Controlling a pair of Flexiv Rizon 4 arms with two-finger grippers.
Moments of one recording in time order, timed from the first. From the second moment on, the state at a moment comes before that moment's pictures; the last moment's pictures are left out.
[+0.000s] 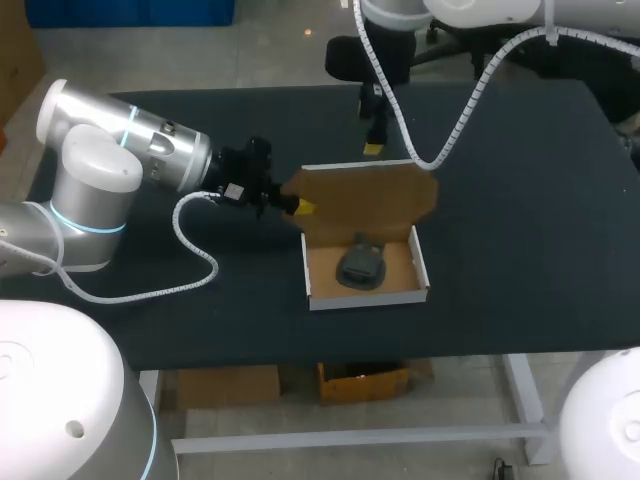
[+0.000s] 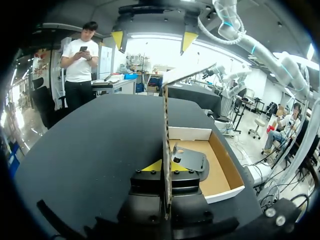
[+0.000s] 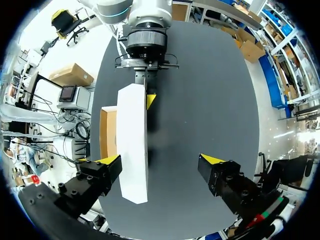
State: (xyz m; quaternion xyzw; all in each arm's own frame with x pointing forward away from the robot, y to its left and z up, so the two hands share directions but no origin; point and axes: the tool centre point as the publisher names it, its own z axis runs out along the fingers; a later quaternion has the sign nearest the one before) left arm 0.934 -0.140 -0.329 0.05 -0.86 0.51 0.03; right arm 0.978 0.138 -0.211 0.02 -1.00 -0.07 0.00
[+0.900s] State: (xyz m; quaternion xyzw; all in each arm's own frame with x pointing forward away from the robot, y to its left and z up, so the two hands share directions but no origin) left arm 0.932 -0.147 -0.330 -0.04 -0.88 0.47 -0.07; right arm 0.979 0.109 -0.216 -0.21 -0.98 -0.05 0.04
